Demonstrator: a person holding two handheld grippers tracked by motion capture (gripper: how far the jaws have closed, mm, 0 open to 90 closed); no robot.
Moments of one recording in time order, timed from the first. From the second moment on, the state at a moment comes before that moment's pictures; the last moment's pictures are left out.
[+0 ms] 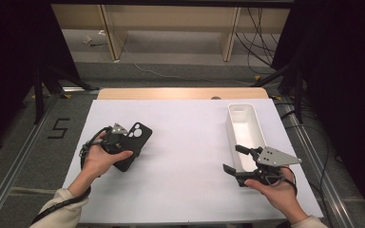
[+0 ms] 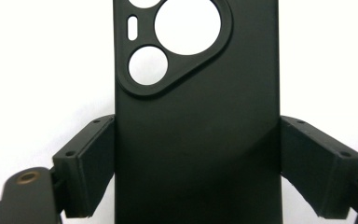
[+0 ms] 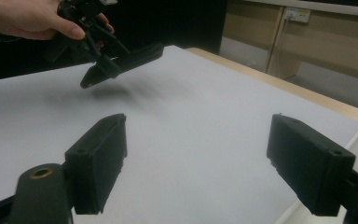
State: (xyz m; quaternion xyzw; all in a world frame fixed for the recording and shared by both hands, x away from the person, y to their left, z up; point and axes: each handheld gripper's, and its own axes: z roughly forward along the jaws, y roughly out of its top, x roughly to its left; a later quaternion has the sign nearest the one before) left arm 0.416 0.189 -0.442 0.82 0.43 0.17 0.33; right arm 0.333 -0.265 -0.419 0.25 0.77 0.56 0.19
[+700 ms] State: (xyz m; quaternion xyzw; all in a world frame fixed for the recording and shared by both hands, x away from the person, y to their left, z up) left arm 0.402 0.173 -0.426 0.78 0.41 0.23 0.42; right arm 0.334 -0.264 -0.420 0.26 0.76 0.56 0.20
